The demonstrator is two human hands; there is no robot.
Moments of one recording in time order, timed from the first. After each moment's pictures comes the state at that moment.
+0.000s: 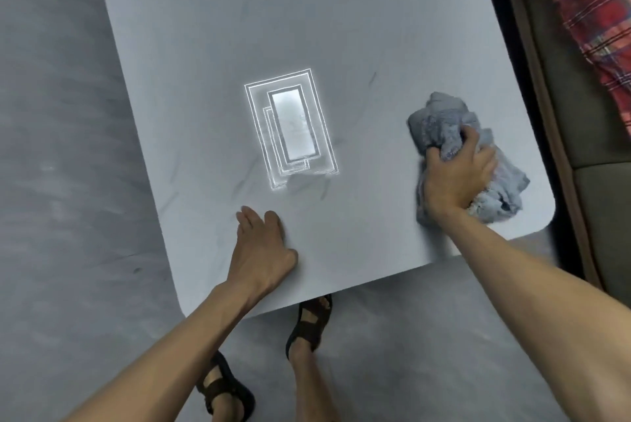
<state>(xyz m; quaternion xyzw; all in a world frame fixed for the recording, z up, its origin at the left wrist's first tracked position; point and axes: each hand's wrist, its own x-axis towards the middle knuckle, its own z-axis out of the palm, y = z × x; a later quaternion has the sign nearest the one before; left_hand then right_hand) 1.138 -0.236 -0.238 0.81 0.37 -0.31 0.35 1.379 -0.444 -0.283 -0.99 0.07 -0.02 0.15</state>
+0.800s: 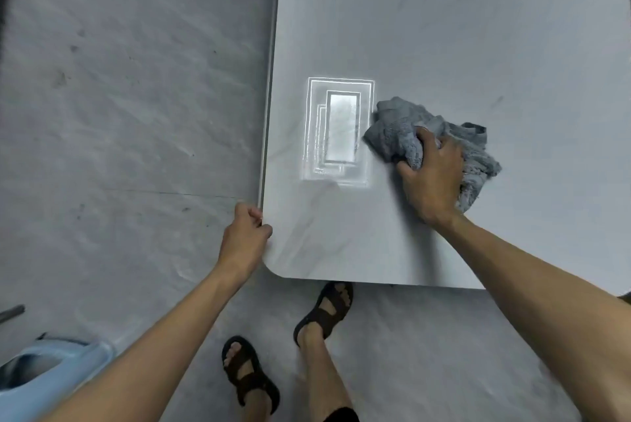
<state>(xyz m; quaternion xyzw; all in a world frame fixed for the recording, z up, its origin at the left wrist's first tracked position) 0.992 -0.152 -0.234 0.60 0.62 -0.06 0.51 1.280 -0.288 -0.274 -0.93 -0.30 0.09 0.18</state>
